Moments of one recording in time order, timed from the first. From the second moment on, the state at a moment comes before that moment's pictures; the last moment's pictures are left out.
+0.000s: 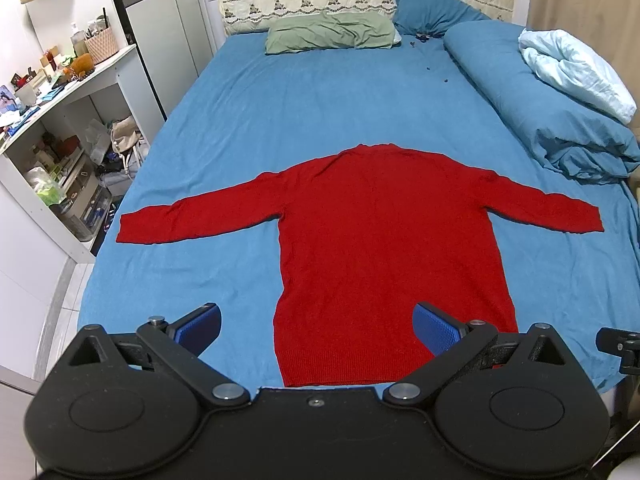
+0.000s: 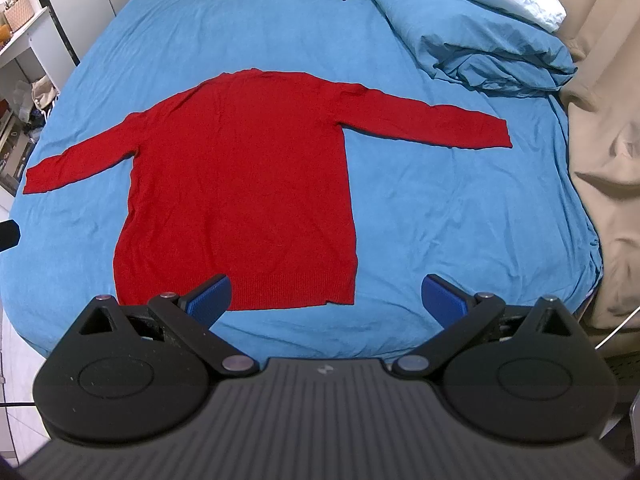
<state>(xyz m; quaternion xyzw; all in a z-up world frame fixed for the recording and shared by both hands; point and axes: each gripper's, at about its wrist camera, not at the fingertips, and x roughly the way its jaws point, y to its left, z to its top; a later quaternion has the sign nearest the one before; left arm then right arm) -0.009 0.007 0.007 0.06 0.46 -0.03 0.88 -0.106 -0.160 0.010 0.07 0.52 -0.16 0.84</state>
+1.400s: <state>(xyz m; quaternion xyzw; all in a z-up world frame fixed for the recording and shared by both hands) -0.006 0.009 0.013 0.06 0.45 -0.03 0.89 -0.103 -0.154 0.016 0.07 0.51 -0.17 0.84</state>
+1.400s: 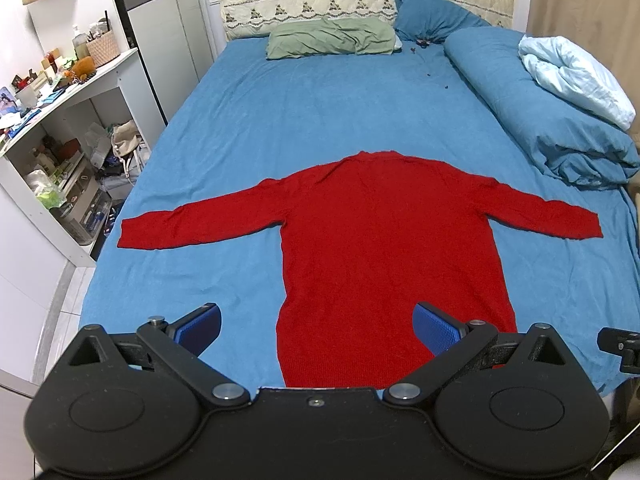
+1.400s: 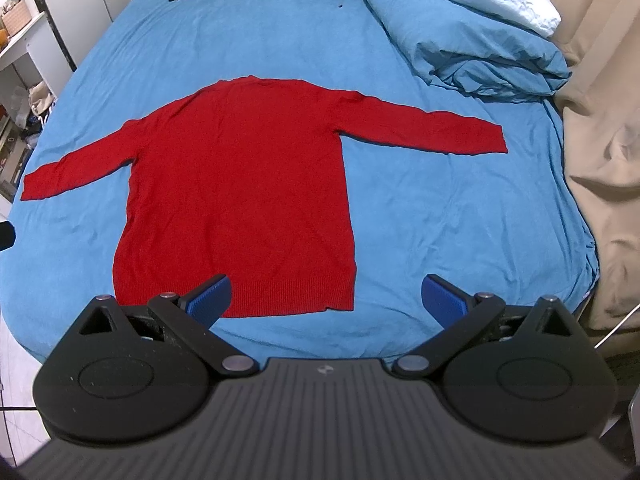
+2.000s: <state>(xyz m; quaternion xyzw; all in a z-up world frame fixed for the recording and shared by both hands) 0.082 -0.063 0.061 0.06 0.37 -0.11 0.92 -0.068 -0.254 0.066 0.15 0.41 -0.25 0.86</state>
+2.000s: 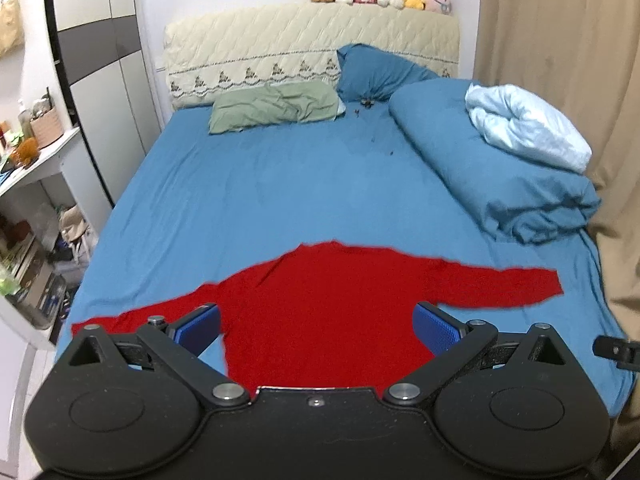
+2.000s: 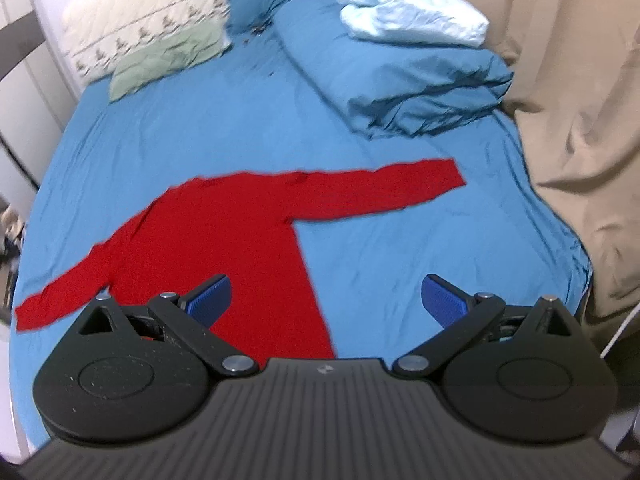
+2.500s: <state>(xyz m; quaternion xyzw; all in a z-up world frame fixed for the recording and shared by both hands) 0.230 -0.225 -0.029 0.08 0.41 -0.10 0.90 0.052 -0.489 -0.057 0.19 0.41 -0.29 0.84</state>
